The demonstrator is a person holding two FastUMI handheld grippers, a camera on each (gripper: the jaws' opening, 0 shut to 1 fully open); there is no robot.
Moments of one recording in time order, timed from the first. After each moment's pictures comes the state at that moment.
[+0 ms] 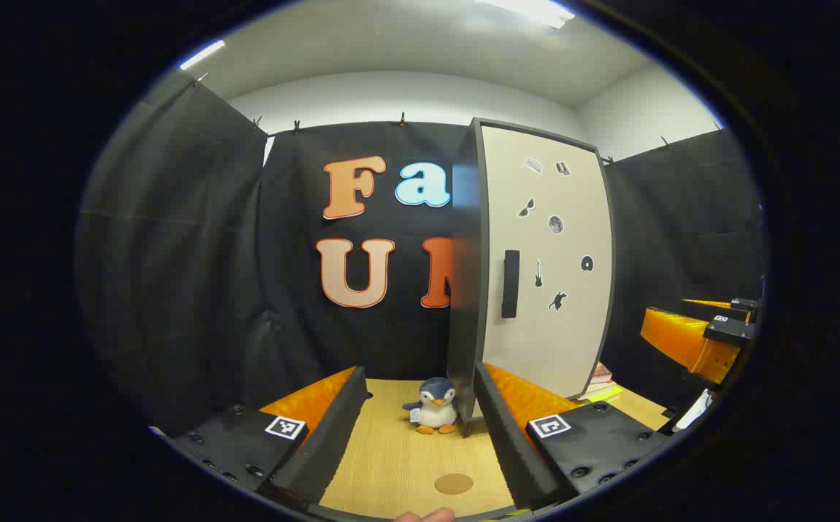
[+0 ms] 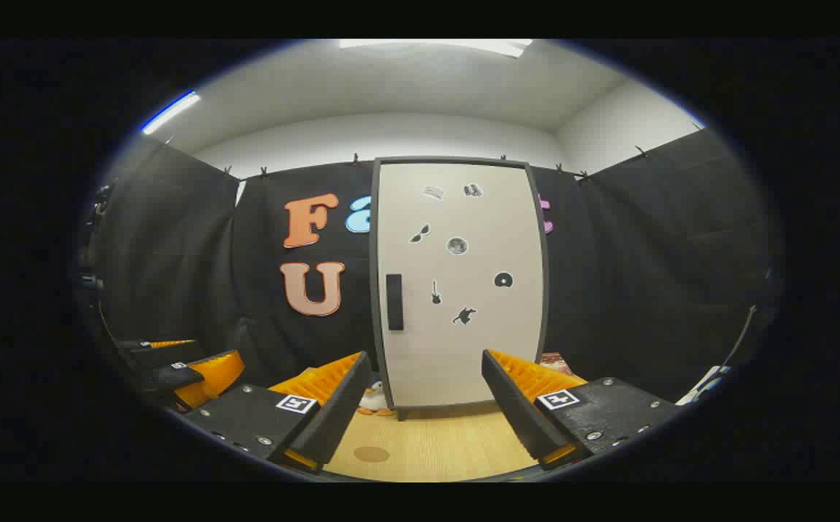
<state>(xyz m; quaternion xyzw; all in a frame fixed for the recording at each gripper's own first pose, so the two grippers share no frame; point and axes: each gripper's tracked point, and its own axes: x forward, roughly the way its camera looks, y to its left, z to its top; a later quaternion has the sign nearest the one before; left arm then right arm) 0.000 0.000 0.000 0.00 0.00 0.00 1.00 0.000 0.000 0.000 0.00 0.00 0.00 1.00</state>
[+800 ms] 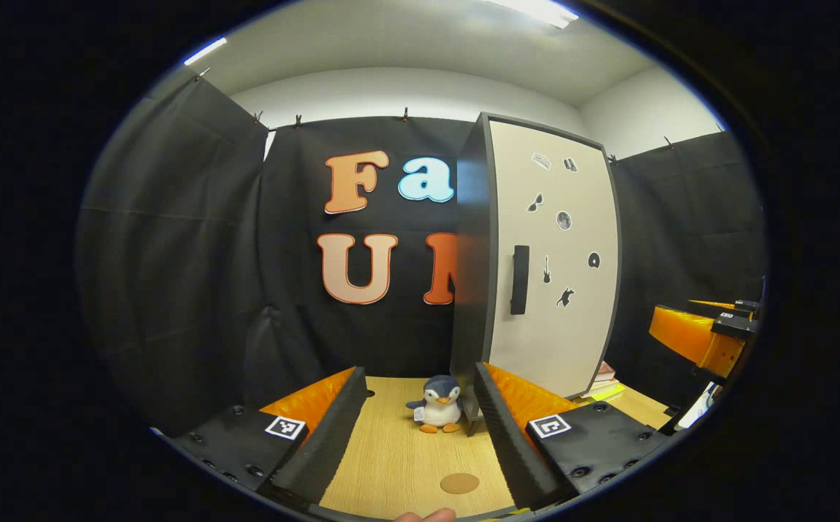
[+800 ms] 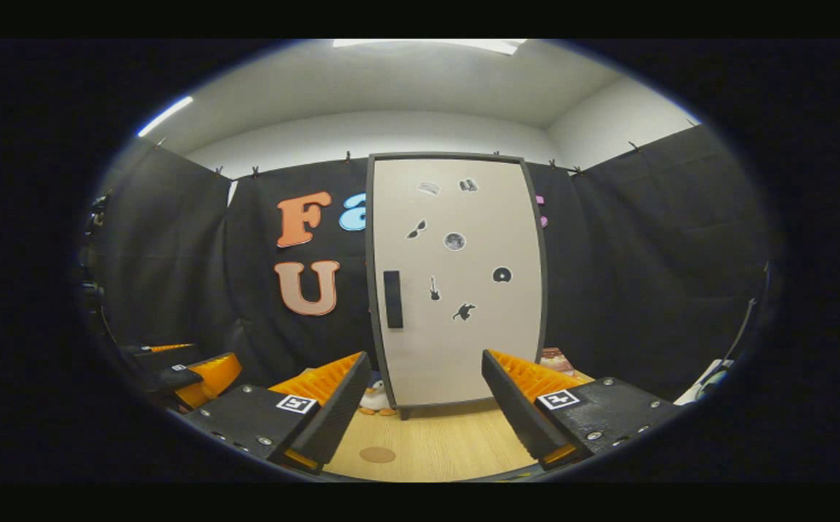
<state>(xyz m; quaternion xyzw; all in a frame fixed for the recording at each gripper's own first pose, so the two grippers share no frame) 0.017 0.016 -0.006 0.00 0.01 -0.01 1.00 0.009 0.006 -0.003 0.01 0.01 -0.02 1.00</state>
